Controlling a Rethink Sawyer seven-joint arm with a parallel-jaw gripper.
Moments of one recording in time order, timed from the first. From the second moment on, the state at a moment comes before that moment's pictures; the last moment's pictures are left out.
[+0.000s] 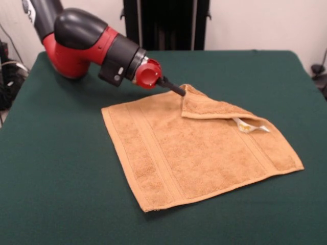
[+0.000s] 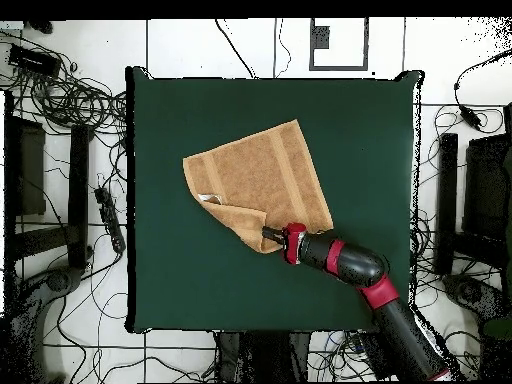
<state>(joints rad) -1.46 0.28 0.93 1.77 -0.60 0.73 -0.55</state>
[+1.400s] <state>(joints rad) -1.34 0.18 0.85 1.74 -0.58 0.70 -0.55</state>
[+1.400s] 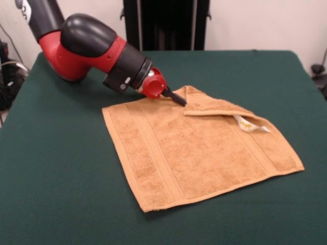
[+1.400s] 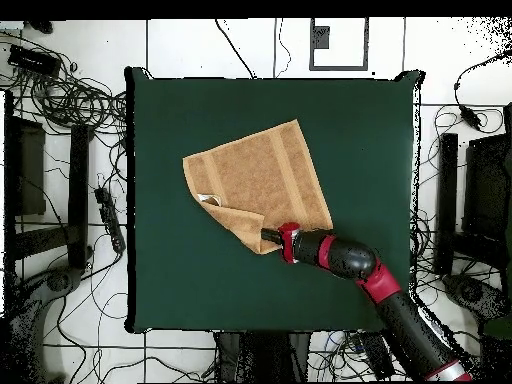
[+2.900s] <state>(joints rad) -1.42 0.26 0.86 1.73 -0.42 0.83 -0.55</state>
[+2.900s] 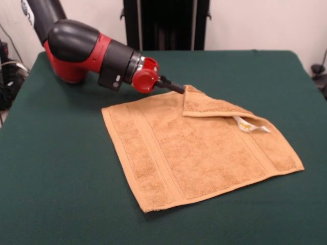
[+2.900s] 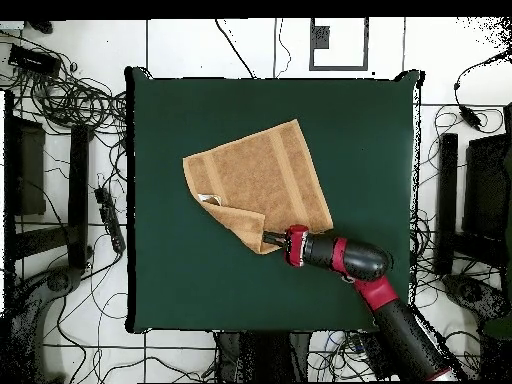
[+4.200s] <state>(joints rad) -1.20 0.11 0.76 1.71 -0.40 0.80 -0.55</state>
